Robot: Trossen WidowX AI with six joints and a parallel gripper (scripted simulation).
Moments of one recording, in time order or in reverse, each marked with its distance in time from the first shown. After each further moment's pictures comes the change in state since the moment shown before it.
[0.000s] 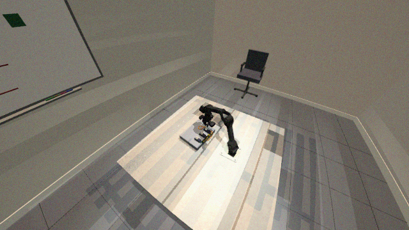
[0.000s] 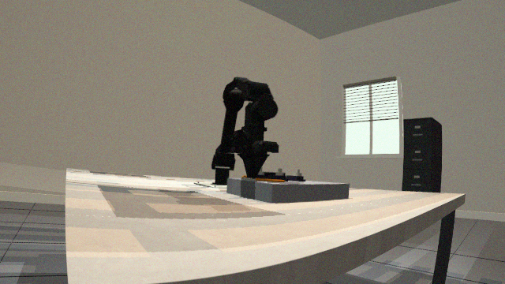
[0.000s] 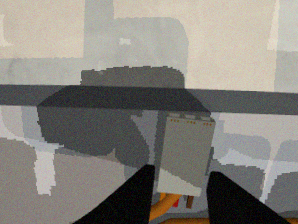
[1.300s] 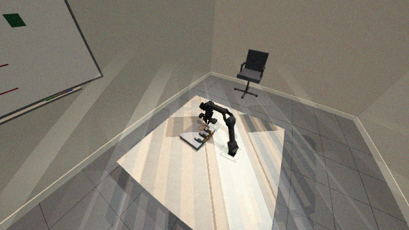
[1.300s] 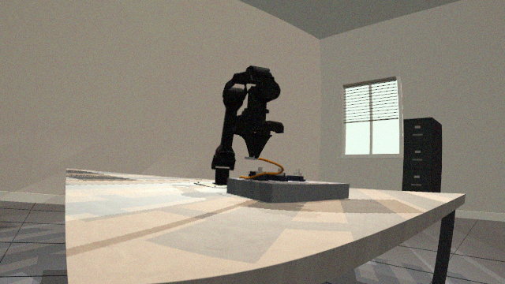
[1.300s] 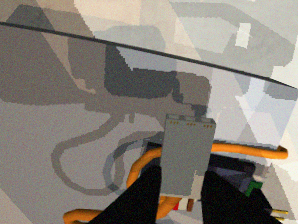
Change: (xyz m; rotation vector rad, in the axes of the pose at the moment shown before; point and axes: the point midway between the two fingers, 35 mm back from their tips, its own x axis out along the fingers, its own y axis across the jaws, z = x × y) arm -0.058 -0.019 -0.014 -0.190 0.003 -0.008
